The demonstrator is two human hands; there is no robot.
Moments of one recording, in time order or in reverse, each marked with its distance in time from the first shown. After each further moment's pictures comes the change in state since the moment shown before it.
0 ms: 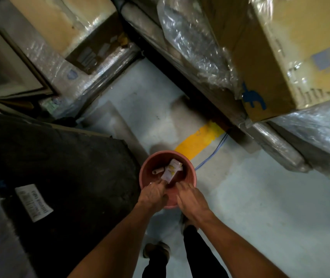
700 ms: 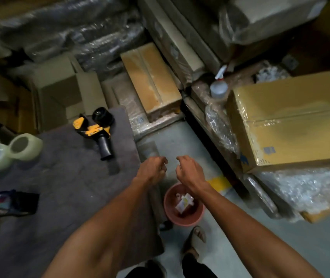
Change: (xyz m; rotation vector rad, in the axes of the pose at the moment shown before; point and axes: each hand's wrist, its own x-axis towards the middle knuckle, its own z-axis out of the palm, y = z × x) left_hand -0.287 -0.005 -0.245 -0.231 0.602 -0.023; right_hand -0.144 -0.182 -0.228 -0.005 0.440 -0.266
